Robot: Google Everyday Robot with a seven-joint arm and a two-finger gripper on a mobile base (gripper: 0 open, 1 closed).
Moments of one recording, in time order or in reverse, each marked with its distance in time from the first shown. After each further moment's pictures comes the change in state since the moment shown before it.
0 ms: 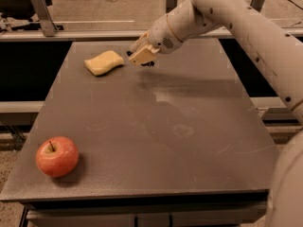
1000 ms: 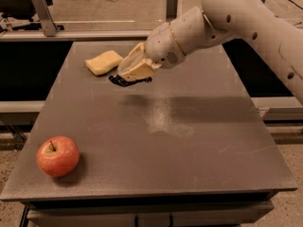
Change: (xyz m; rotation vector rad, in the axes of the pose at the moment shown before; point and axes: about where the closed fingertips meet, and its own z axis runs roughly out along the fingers) arm -0.031 0.099 -0.020 -0.122 -0.121 -0.151
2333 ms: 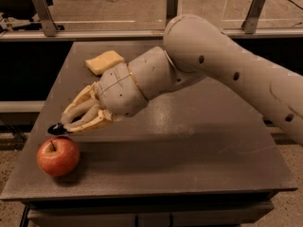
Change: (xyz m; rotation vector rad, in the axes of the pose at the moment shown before) arm -0.080 0.145 0.074 -0.192 -0.225 -0.363
